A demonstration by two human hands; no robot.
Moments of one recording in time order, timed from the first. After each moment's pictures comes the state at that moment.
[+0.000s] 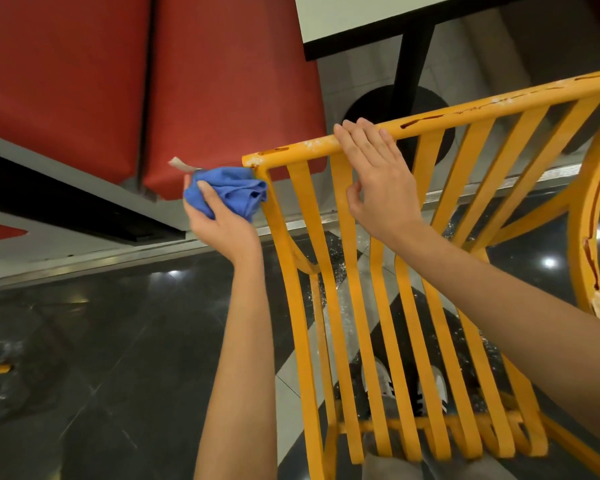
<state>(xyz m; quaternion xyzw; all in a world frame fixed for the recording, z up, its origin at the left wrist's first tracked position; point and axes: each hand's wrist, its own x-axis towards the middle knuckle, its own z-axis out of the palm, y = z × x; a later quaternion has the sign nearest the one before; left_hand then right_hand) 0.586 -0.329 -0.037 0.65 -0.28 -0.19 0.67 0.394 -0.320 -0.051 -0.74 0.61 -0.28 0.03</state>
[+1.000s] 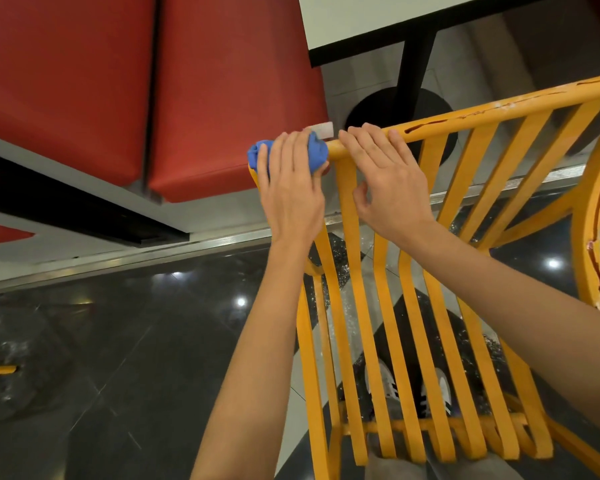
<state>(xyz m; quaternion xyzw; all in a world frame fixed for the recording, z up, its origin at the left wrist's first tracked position) 0.538 -0.352 -0.052 0.58 -0.75 0.06 0.31 0.386 -0.323 -0.048 -0.76 0.61 -0.24 -0.01</state>
